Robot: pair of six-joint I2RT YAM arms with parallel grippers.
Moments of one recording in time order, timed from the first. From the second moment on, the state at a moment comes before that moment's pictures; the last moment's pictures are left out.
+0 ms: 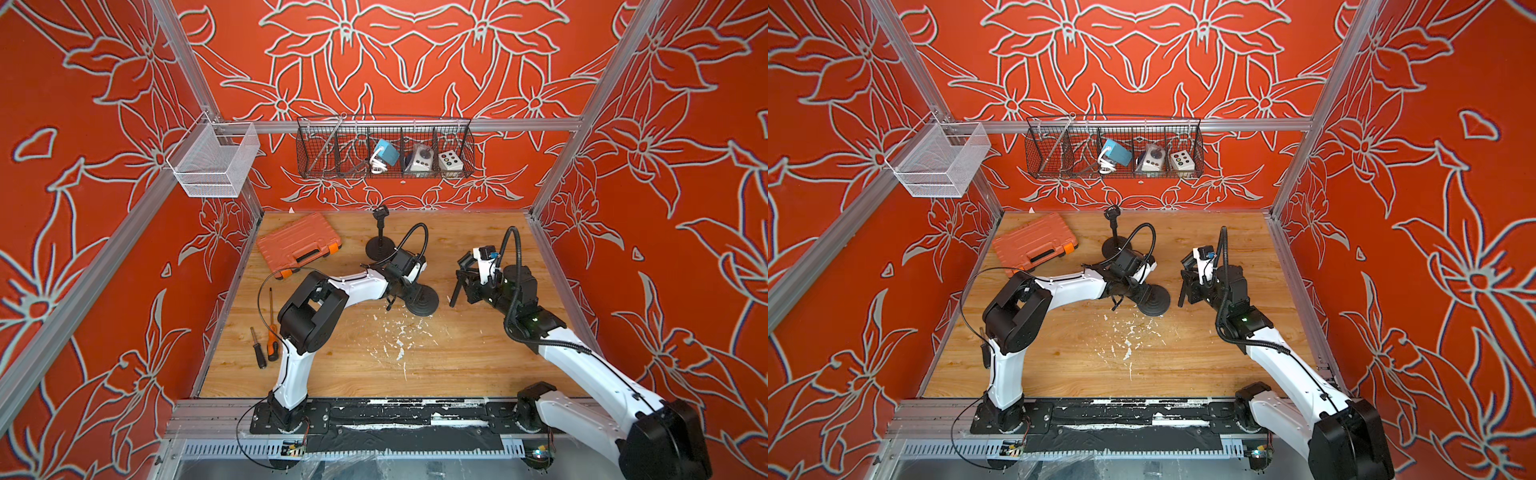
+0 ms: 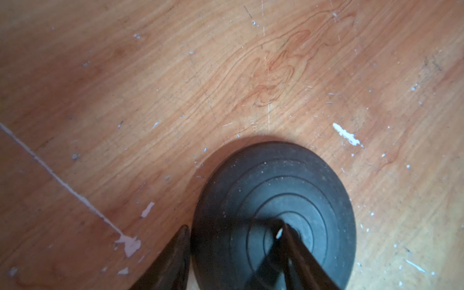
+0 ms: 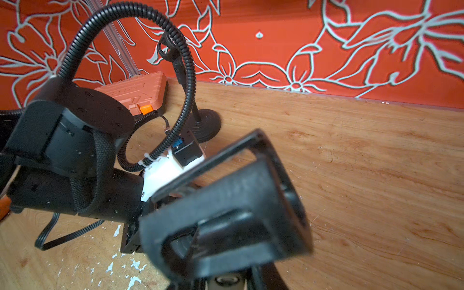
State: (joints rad) left arm -0.66 2.02 1.33 -0.26 0.14 -0.10; right arm 0.38 0.99 0.59 0.05 -0.18 0.10
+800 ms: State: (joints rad) left arm -0.72 1.80 1.02 -0.18 0.13 -0.18; right arm 0.37 1.03 0.56 0.12 -0.30 0.07
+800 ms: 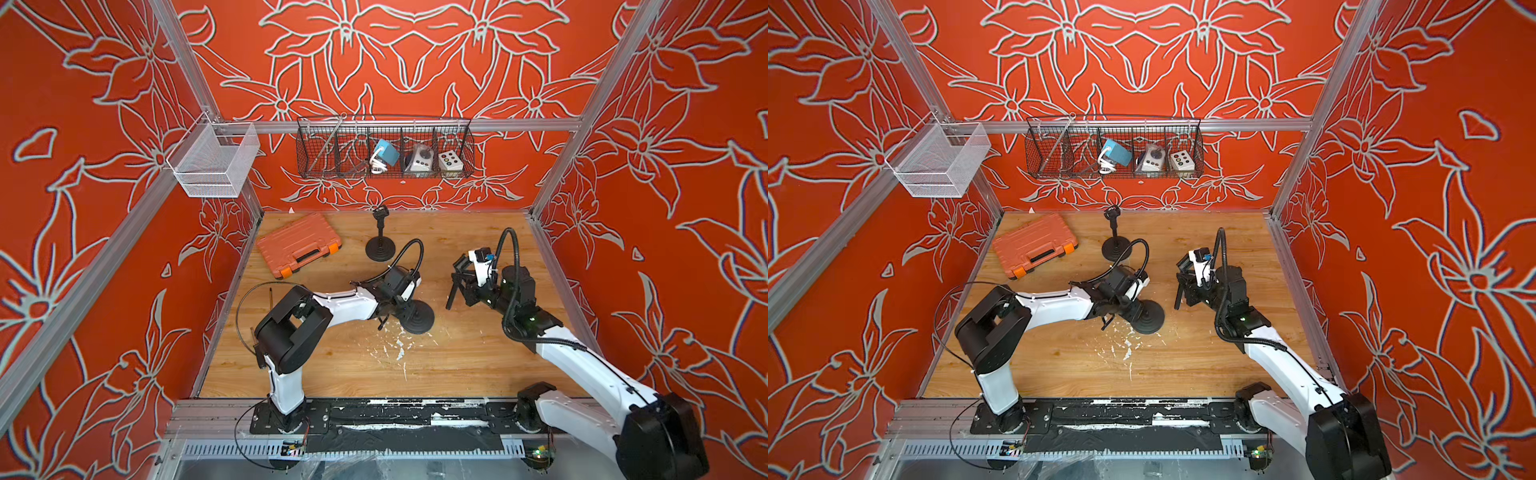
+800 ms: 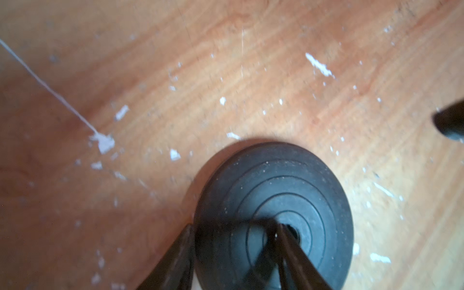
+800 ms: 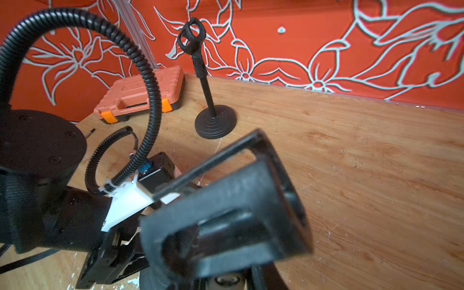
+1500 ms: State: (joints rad) left arm -0.66 1.37 0.61 0.06 0.25 -0.17; right arm 0.50 1.19 0.50 0.44 -0.42 0.06
